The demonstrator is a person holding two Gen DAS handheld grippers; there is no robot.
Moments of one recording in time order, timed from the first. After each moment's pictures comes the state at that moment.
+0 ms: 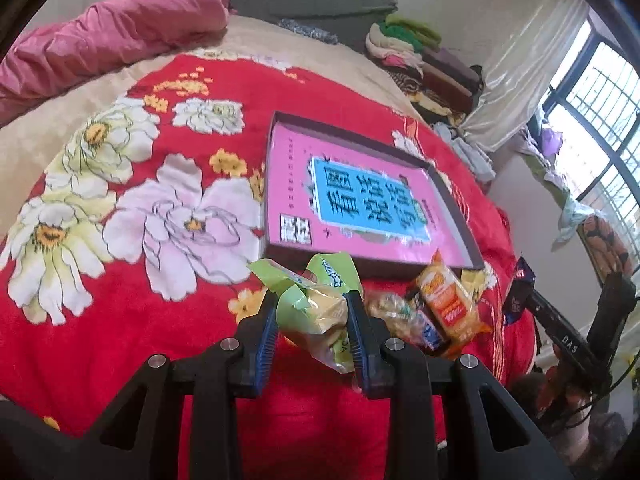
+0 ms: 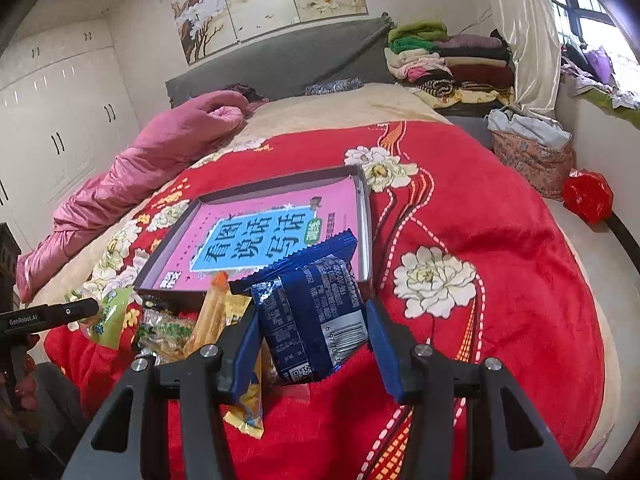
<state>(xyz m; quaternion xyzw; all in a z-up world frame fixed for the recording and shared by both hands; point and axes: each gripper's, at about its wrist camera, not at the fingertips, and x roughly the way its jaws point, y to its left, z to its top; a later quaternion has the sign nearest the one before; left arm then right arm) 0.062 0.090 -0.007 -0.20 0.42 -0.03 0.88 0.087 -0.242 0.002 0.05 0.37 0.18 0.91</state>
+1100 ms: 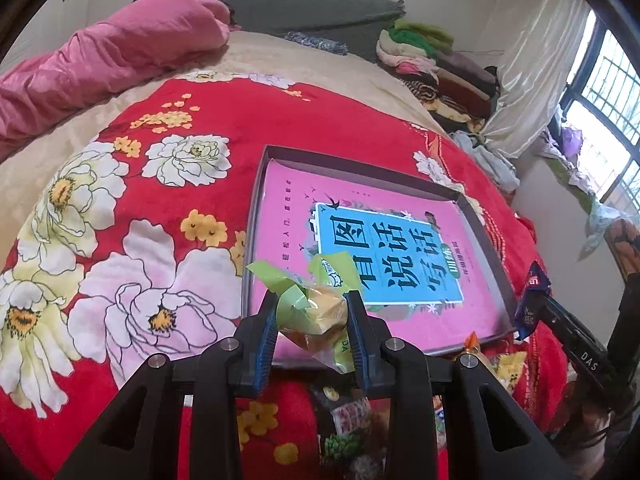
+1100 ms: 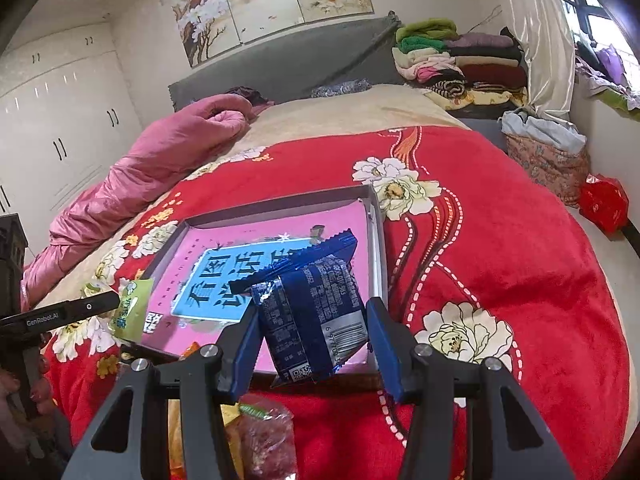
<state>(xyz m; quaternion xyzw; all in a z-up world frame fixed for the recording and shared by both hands) 0.149 0.073 -0.016 -0.17 0.41 0.01 0.90 0.165 -0.226 -0.012 0.06 0.37 0.20 0.91</state>
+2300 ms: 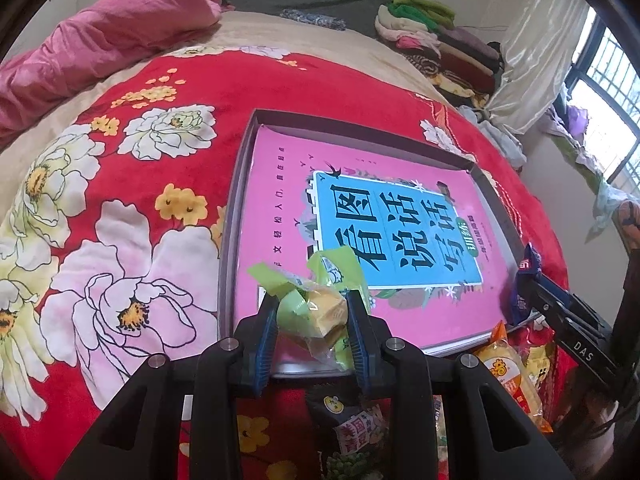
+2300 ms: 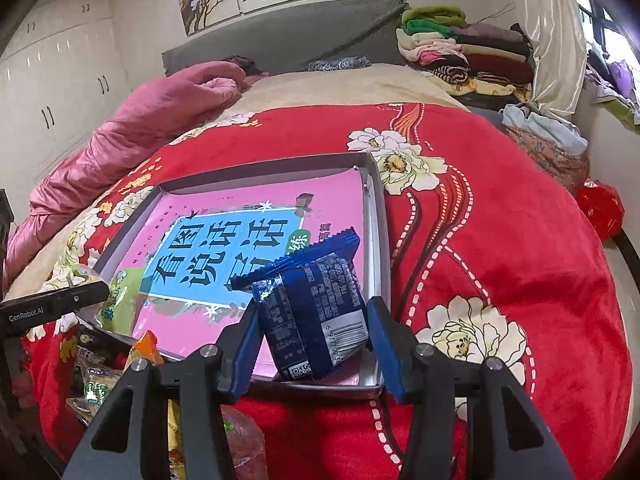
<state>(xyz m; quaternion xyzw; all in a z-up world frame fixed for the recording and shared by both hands) 0.168 0.062 -0.044 -0.15 0.45 0.00 0.88 0.188 -0.208 -0.041 0.01 0.40 0.19 0.90</state>
